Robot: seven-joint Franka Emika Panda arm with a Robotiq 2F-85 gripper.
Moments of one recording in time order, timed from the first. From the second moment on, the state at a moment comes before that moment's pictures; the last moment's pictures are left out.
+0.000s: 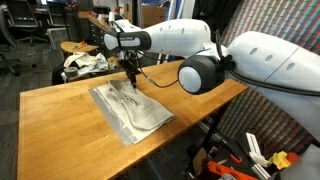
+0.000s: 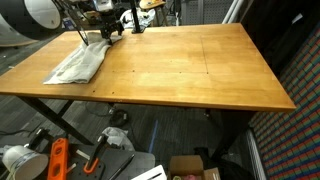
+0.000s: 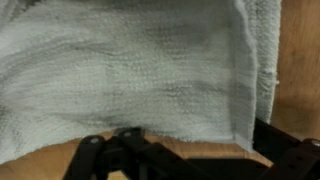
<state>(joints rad) 0.13 1.33 -0.07 -0.45 -0.01 1.59 1.91</state>
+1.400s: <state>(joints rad) 0.10 1.19 0.00 -0.43 0.01 1.60 1.71</state>
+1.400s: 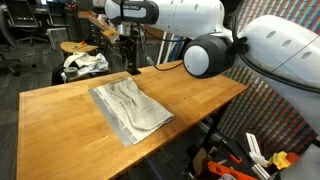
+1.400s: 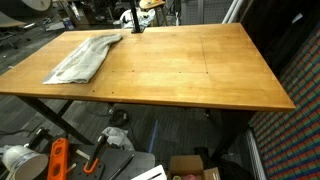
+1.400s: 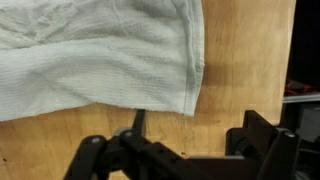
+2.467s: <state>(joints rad) 0.39 1.24 -0.07 -0.46 -0.17 1.55 1.20</state>
